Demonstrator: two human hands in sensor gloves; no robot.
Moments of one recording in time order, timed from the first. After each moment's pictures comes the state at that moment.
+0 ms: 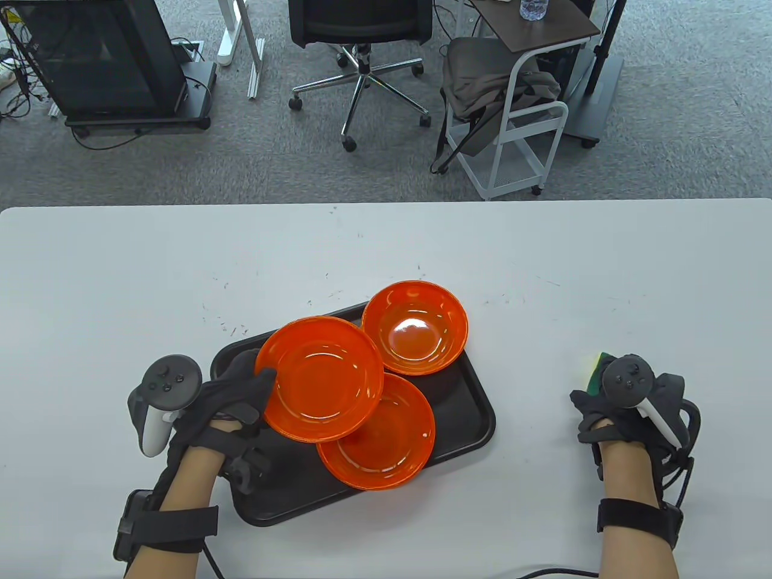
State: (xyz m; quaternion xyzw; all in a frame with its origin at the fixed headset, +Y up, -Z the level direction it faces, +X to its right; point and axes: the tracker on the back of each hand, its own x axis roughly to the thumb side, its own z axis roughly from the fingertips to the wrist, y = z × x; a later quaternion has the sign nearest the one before) left_hand -0.286 -0.691 -0.277 -0.08 -0.04 0.47 0.88; right_hand 0.309 -0.746 -0.271 -0.13 0.09 0.98 0.11
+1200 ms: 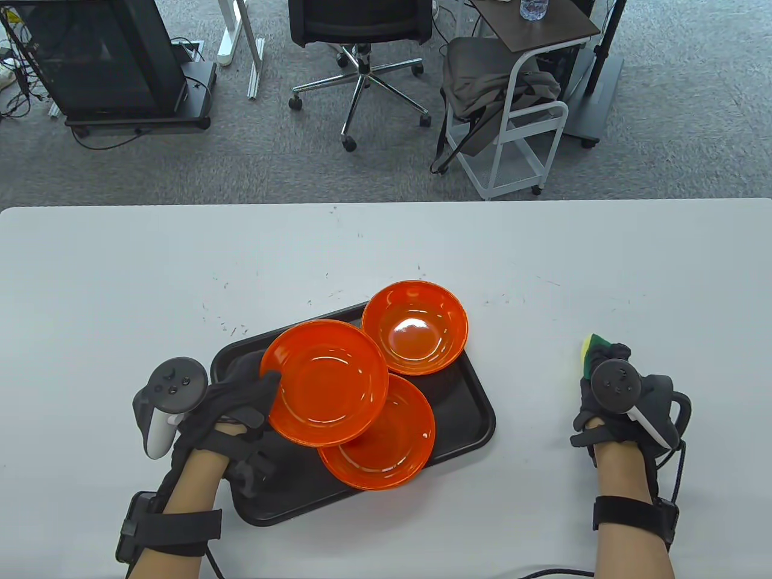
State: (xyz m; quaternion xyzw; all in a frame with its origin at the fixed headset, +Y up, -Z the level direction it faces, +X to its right) left_hand -0.280 -0.693 -0.275 -0.08 -0.05 0.46 0.88; right_hand 0.288 -0.728 -0.274 -0.05 -0.04 0.99 0.09
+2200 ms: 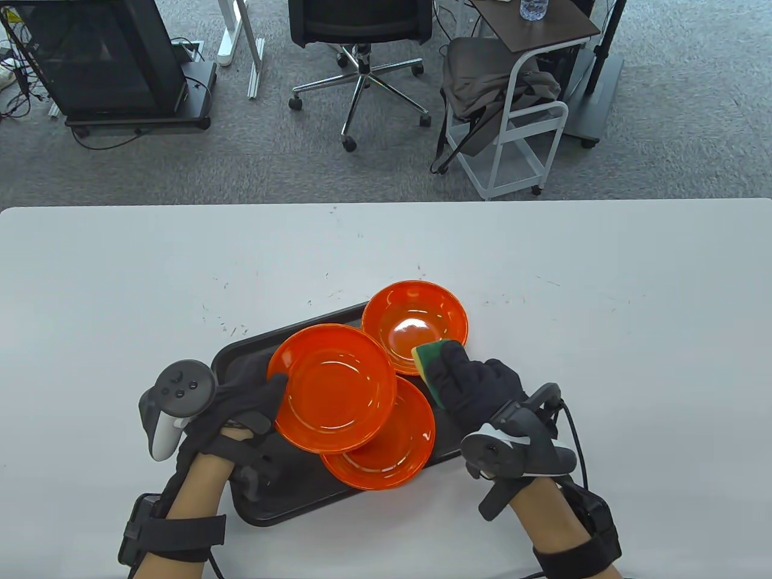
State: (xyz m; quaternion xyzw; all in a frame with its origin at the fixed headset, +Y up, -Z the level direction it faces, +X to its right) left_hand -0.271 -0.692 -0.271 -0.07 -0.07 0.45 0.89; right_hand 0.089 -0.638 -0.214 0.35 -0.19 0.92 0.05
